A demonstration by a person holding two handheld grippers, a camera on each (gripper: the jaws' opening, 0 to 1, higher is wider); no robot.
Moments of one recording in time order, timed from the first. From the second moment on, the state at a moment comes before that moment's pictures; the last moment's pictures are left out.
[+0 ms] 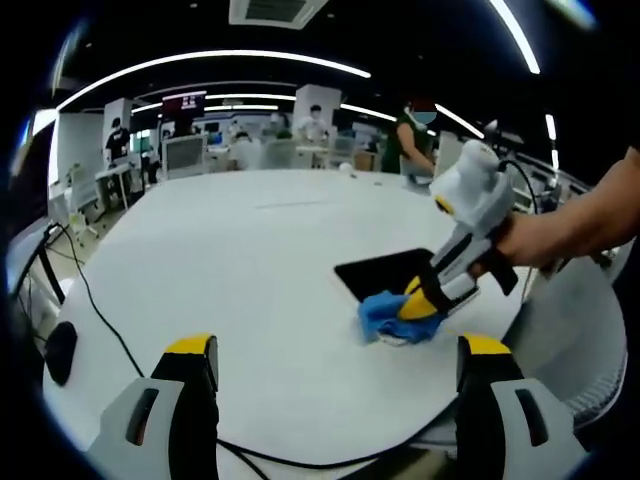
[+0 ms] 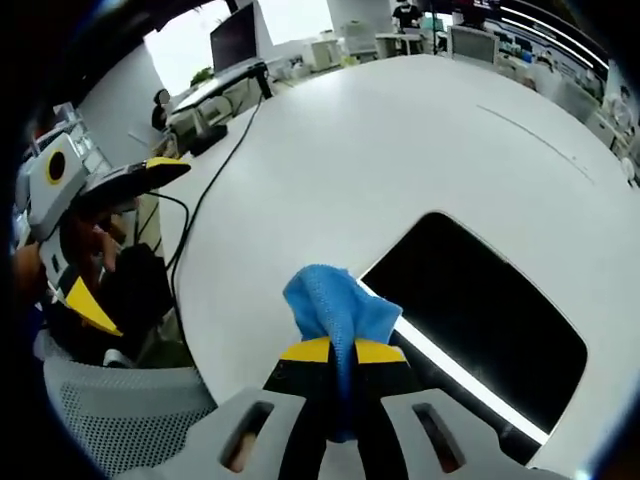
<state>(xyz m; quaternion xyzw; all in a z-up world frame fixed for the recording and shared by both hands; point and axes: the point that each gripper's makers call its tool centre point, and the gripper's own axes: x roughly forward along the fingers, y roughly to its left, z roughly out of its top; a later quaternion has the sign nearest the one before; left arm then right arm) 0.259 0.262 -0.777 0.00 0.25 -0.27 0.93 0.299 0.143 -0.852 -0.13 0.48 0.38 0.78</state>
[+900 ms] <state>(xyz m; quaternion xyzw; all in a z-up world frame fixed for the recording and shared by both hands) 0.266 0.263 -0.787 -0.01 0.26 -0.27 0.93 0.358 0.137 -0.852 -0.14 0.48 0.37 0.78</state>
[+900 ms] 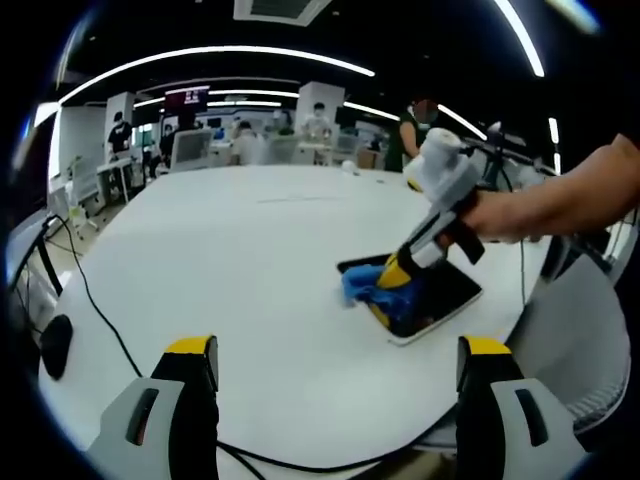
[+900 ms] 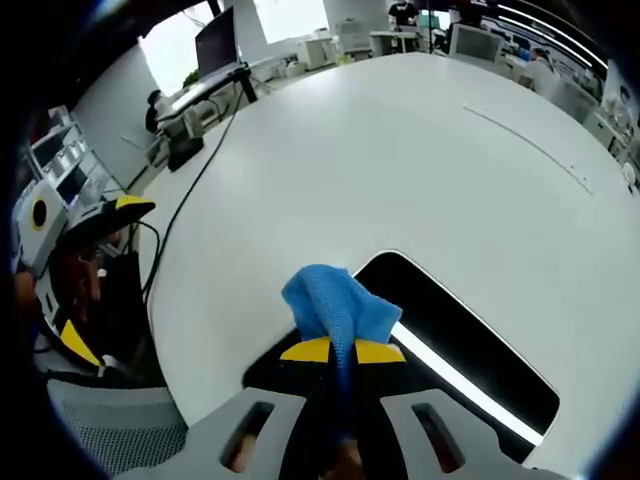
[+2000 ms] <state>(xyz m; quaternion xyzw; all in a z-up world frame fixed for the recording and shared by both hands) 0.270 0.270 -0.789 -0.02 0.27 -0.26 0.93 0.413 0.138 -0.853 -0.15 0.49 0.37 0.77</state>
